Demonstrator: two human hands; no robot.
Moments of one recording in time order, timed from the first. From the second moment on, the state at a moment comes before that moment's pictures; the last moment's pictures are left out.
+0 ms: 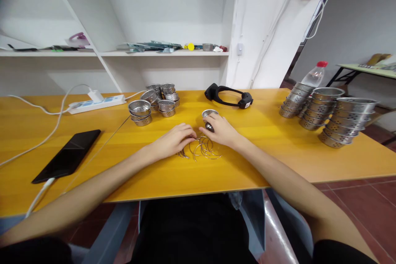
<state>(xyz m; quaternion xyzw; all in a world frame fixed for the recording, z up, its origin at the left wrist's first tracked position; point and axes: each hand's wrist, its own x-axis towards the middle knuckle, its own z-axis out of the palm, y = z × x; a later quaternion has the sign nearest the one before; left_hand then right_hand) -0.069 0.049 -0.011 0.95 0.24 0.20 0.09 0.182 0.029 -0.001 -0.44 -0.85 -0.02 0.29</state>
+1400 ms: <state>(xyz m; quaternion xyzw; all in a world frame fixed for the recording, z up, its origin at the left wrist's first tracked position) -0.070 0.047 0.017 0.75 0.32 0.50 0.30 0.158 0.003 0.031 -0.36 -0.78 0.23 0.46</state>
